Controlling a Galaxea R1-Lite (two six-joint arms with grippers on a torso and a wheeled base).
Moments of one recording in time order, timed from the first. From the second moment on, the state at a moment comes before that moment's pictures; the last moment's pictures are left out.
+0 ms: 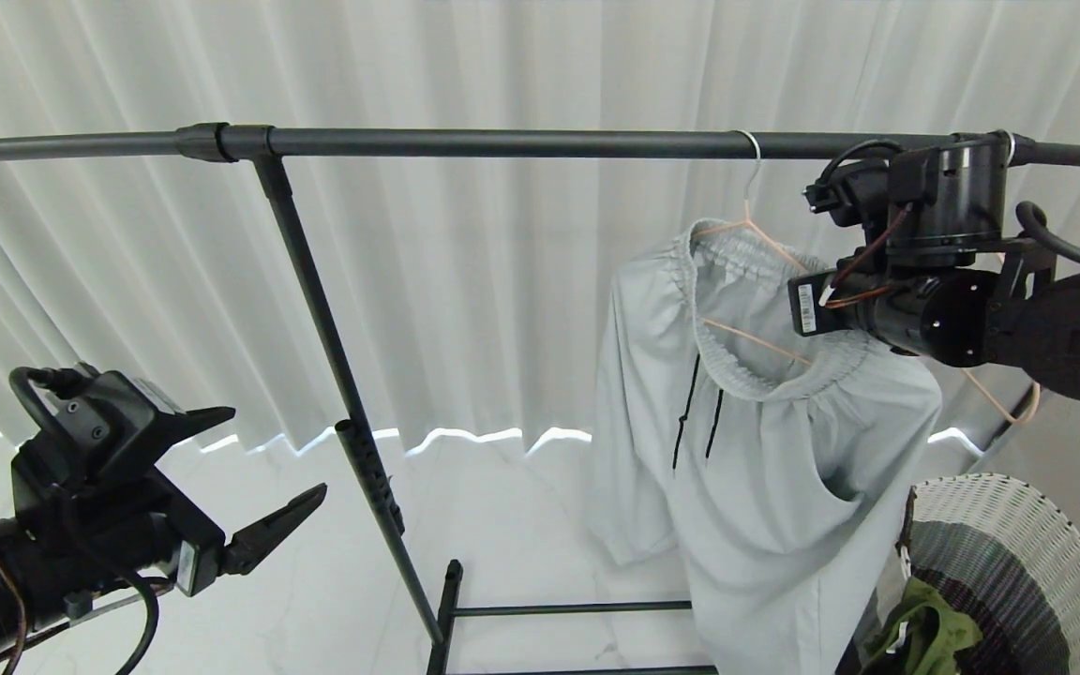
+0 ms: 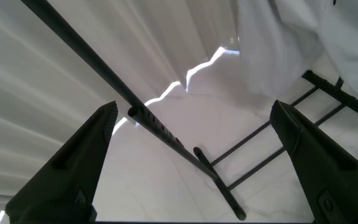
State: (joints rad) left arm -0.05 1.25 -0.34 -0.64 -0.35 0.55; right arm 0.53 1.77 -1.31 -0.18 -0.51 -0.05
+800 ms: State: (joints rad) left arm -0.02 1.24 -0.30 -0.64 -0.25 0.56; right arm 0.54 1.43 -1.06 -0.03 -0.51 -0.14
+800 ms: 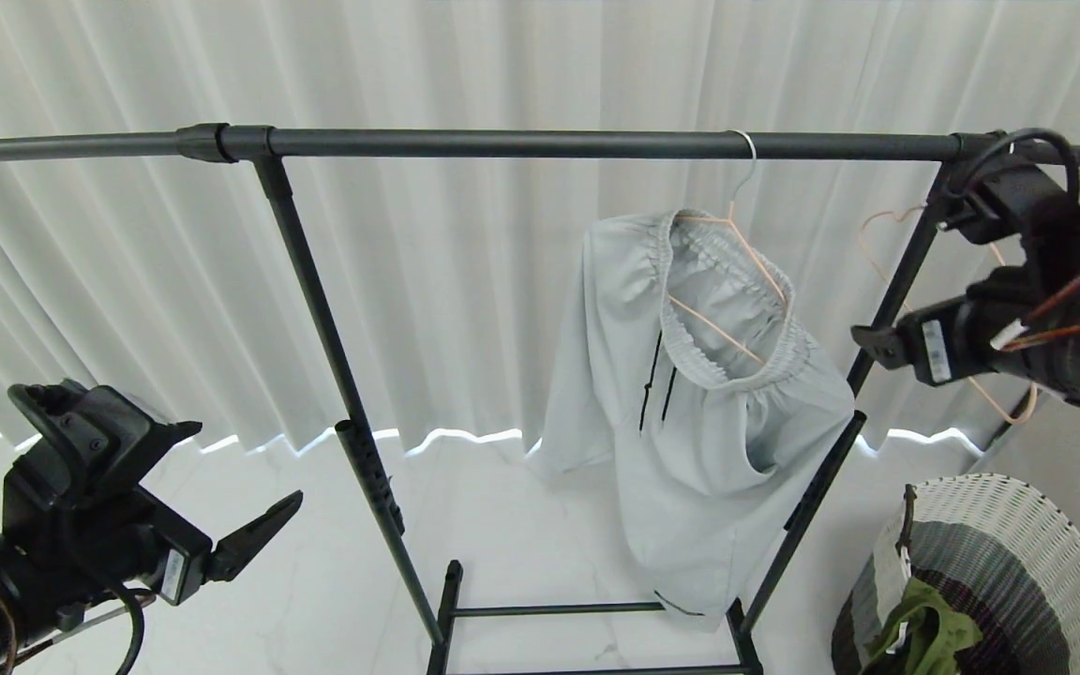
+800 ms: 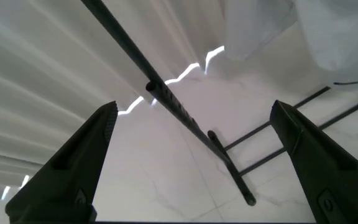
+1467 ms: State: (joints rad) left arm 0.08 1.20 -0.24 -0.65 -0.23 0.55; right arm 0.31 1.15 -0.65 -0.14 -0.51 -0.41
